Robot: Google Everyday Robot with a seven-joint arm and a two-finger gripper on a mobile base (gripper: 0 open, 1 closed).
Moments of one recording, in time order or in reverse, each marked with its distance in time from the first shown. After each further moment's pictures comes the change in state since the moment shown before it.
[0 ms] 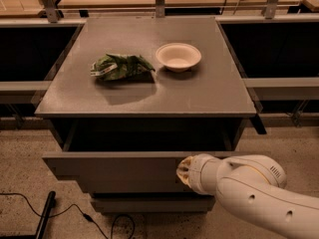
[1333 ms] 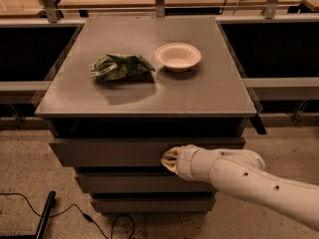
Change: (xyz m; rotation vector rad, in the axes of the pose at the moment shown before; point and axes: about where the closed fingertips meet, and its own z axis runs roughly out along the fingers) arm -0.034 -0.021 0.060 0.000 -0.227 0.011
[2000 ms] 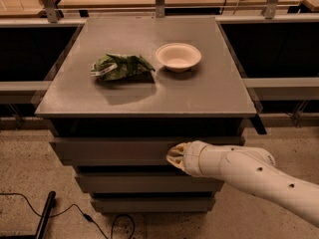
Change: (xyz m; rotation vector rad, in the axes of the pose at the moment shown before) arm 0.005 -0.014 -0.015 -0.005 -0.022 0.019
